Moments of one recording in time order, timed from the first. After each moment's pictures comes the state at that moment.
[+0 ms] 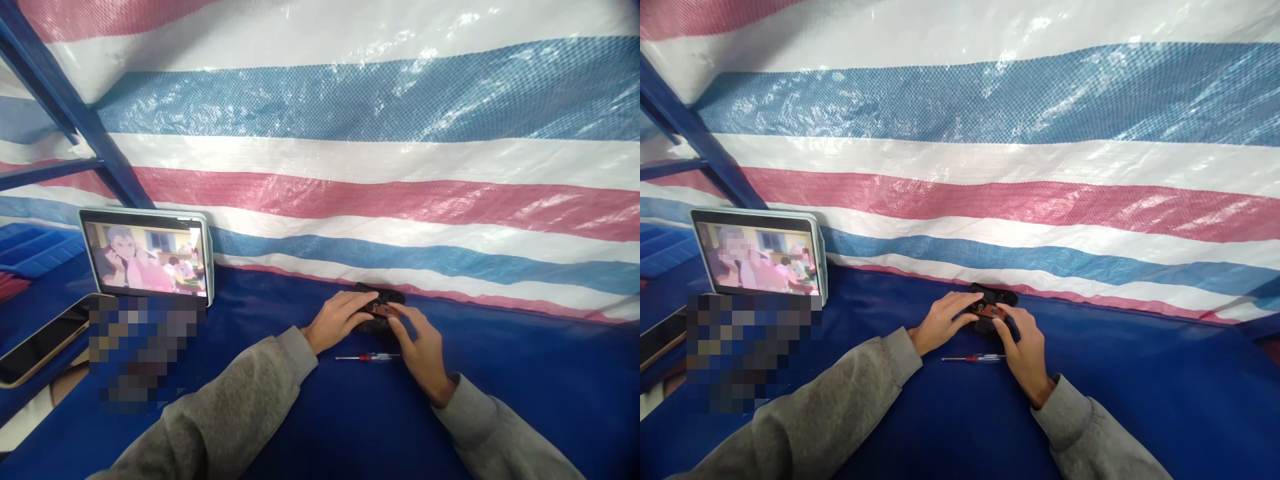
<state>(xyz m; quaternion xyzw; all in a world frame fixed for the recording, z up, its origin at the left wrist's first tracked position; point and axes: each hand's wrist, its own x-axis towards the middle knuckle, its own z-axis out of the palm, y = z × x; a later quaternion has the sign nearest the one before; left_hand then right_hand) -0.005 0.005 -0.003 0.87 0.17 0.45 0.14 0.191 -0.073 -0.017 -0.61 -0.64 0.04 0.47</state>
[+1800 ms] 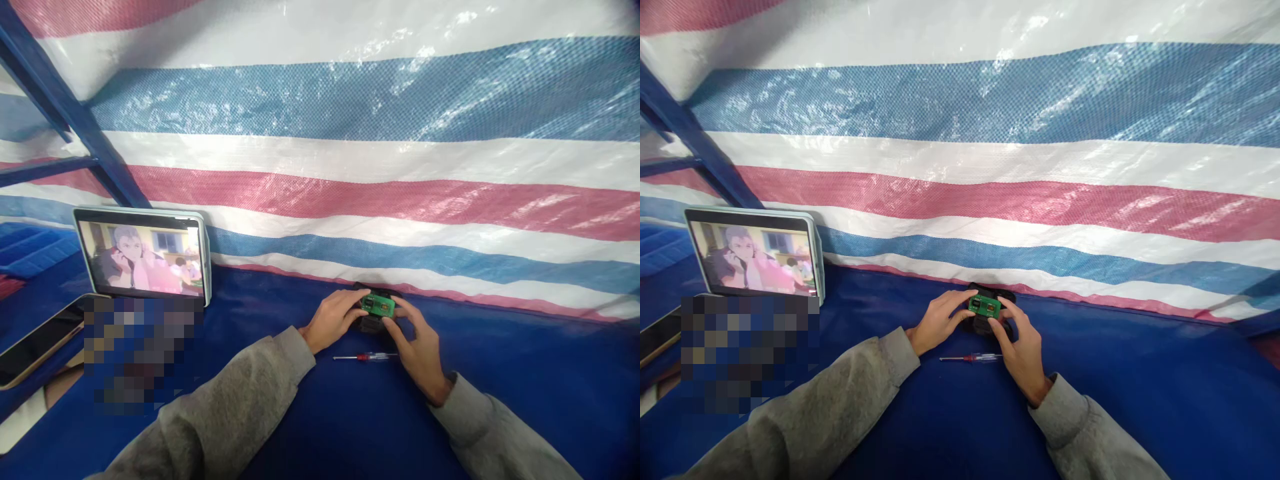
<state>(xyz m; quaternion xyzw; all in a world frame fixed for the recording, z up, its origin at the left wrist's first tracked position) -0.002 0.009 -0.010 0.85 0.20 0.46 0.16 0.186 -0.077 -0.010 -0.62 -0.62 0.06 0.49</state>
